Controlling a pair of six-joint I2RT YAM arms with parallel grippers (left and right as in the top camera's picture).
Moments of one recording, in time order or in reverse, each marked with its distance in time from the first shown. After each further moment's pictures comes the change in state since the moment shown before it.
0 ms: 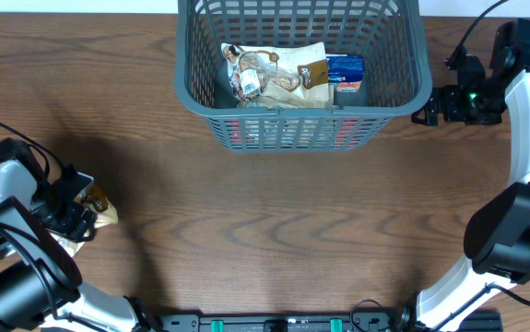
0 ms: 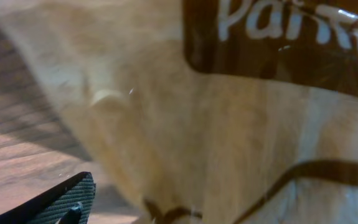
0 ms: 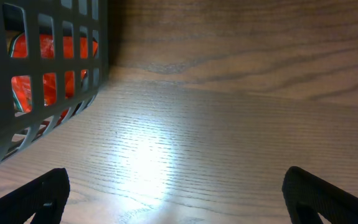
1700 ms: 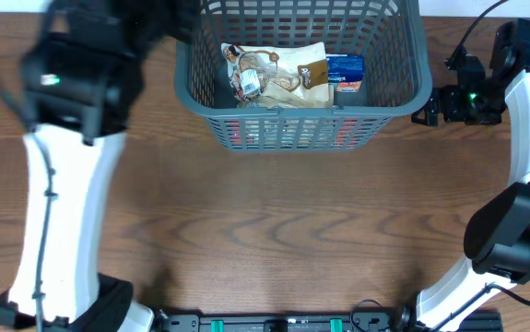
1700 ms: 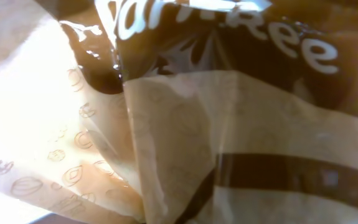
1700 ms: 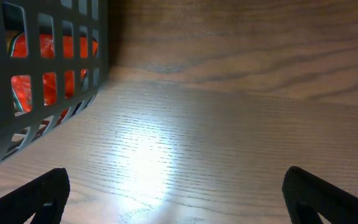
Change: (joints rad) left arm -0.961 -0.084 1.243 -0.088 0.108 -0.688; right arm 0.000 0.000 0.000 -0.001 0.000 0.000
